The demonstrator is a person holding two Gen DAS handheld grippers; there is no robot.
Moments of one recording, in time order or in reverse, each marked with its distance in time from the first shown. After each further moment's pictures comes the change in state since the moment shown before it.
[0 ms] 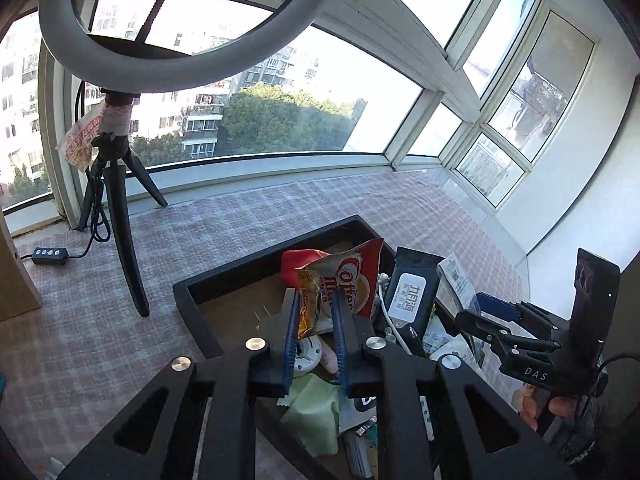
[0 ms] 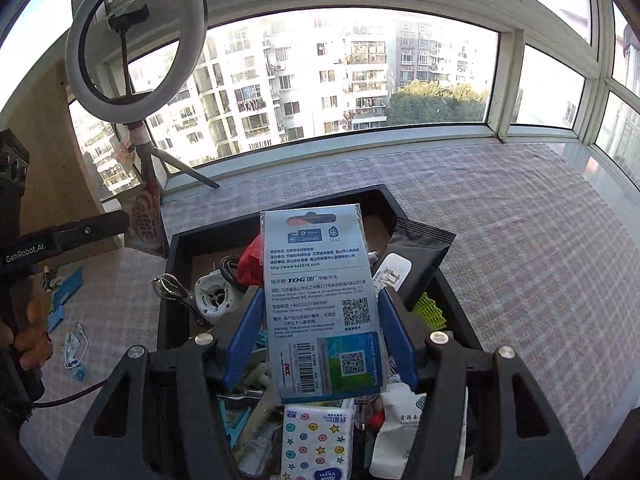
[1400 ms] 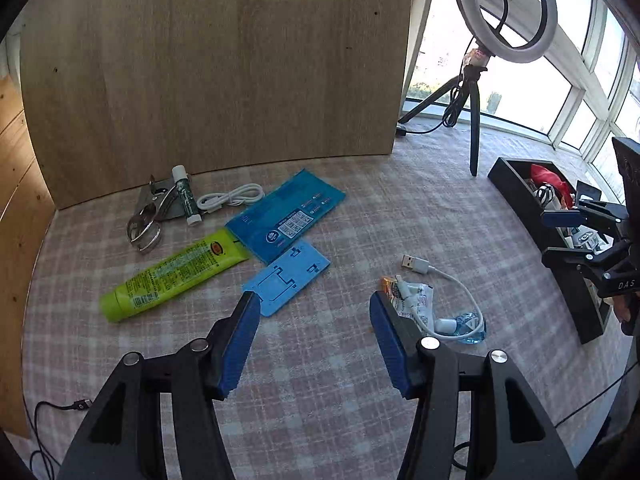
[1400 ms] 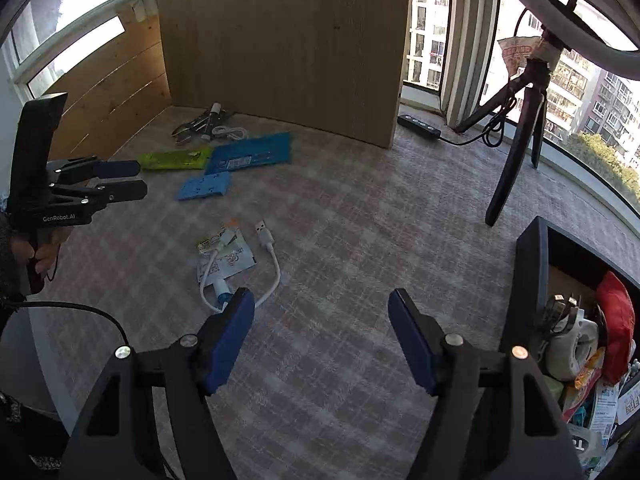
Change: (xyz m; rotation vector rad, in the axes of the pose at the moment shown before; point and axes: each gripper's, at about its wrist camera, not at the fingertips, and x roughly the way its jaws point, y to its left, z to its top) left arm -0.216 0.248 -0.203 -0.111 0.034 0.500; right arm 0.058 0.324 -0.080 -0.603 0.253 0.492
